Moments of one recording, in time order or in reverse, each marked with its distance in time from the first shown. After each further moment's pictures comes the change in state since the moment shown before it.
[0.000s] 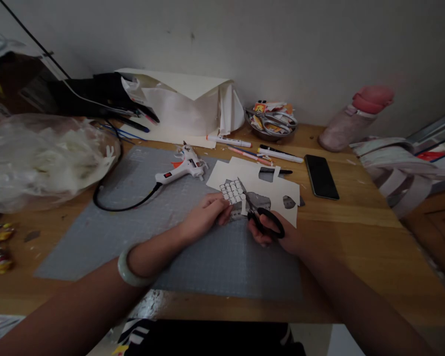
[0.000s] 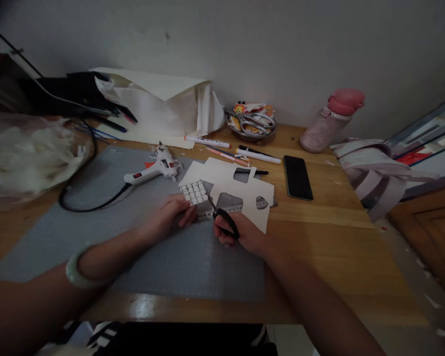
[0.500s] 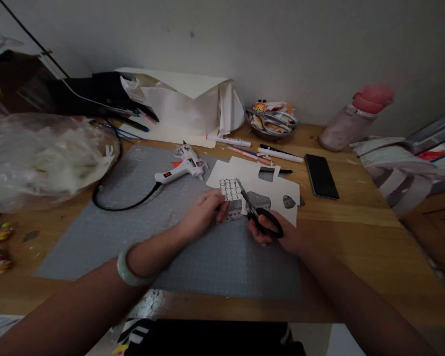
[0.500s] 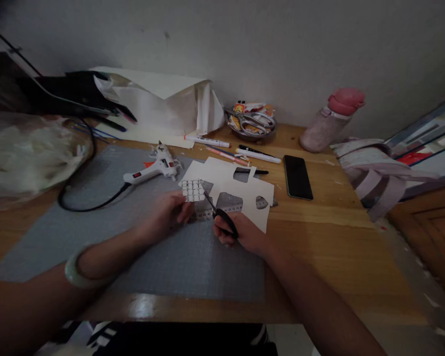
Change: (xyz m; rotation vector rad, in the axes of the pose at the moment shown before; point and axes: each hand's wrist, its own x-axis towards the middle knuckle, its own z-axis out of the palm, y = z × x) left_hand 0.002 -0.003 -0.002 0.007 0.085 0.053; right_hand 0.002 -0.002 0.000 0.010 -0.003 0.051
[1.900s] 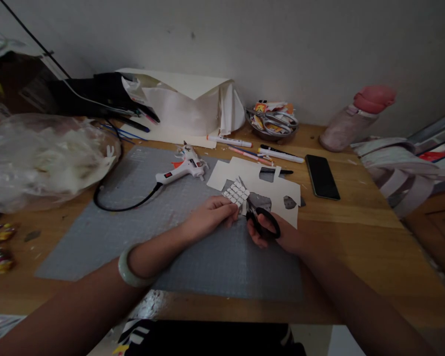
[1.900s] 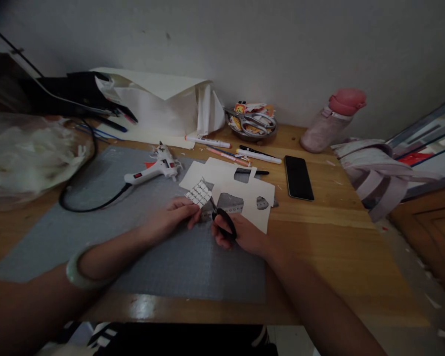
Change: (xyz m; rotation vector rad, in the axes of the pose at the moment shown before) left_hand -0.002 0.010 0.005 0.011 -0.132 -0.175; right_hand 0.001 0.004 -0.001 -0.012 -0.015 -0.017
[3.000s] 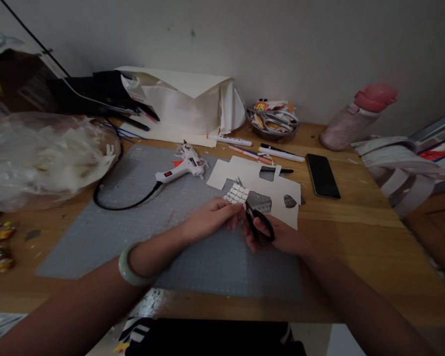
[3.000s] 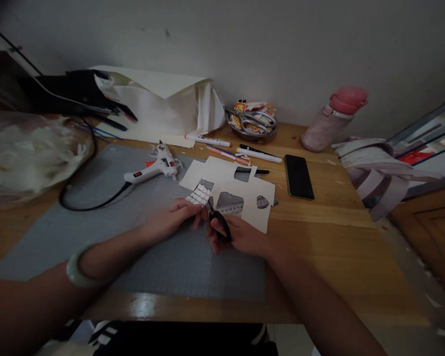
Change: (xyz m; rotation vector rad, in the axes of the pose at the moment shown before) left_hand 0.001 0.004 0.001 0.076 -0.087 -0.024; right_hand -0.002 -0.004 0.002 -0.065 -0.067 0.048
